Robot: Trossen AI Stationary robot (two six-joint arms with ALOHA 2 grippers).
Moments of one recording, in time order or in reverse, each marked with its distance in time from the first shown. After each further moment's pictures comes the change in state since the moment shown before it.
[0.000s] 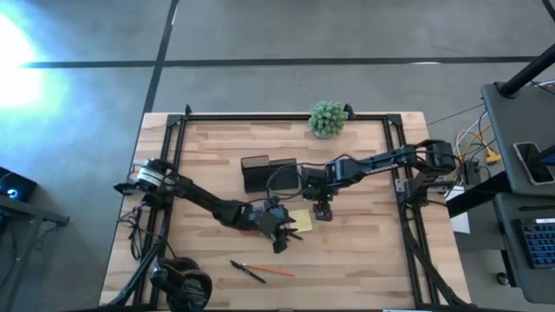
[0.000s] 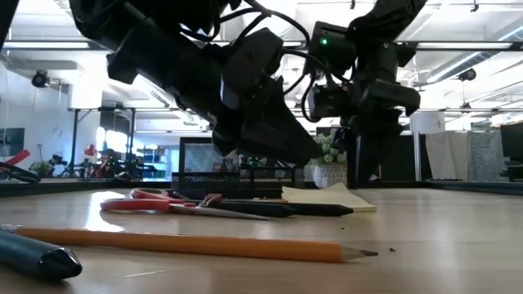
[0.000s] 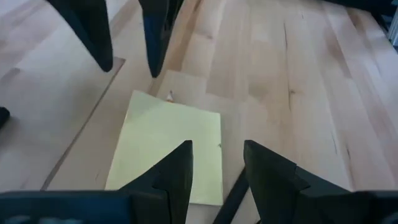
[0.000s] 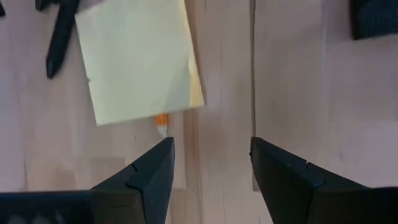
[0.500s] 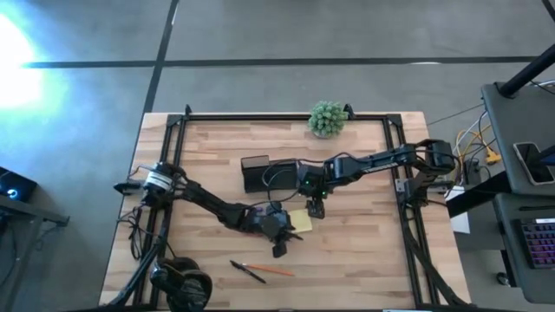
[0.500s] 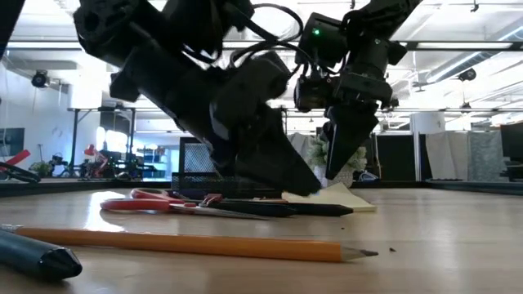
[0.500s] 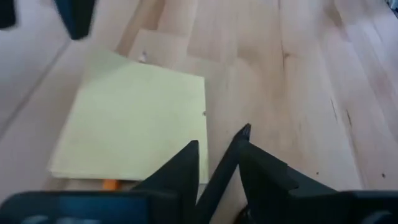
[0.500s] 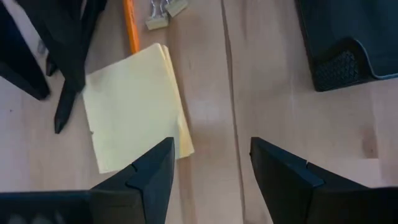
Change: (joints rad) left arm -0.002 0.084 0.023 0.008 0.091 -0.012; right arm -0.008 0.006 0.035 0.064 0.027 0.068
